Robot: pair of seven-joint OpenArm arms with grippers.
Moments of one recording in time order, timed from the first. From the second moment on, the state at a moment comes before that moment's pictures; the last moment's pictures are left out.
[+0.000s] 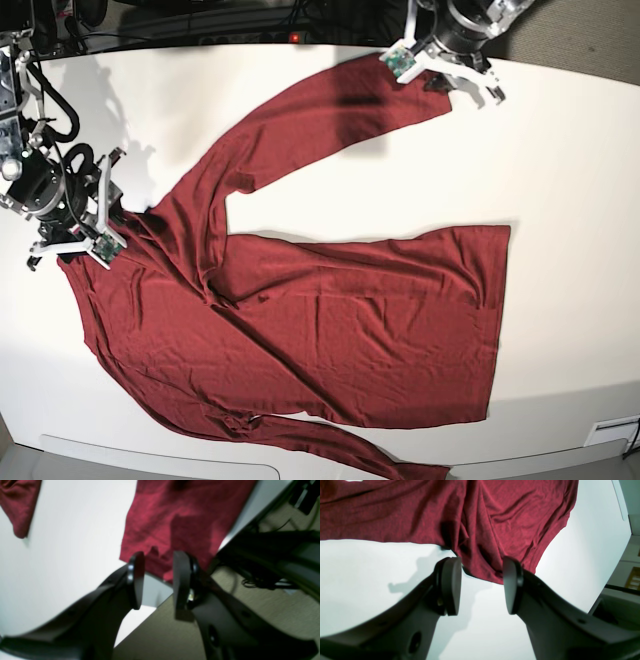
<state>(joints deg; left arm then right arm) 24.8 -30.9 44.3 118.9 14.1 2.8 50.0 -8.9 42.0 3.2 104.9 8.4 36.9 -46.5</state>
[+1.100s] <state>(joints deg) 15.2 -31.0 44.2 110.7 22.3 0.3 53.4 -8.9 42.0 3.2 104.9 8.3 37.0 -45.9</state>
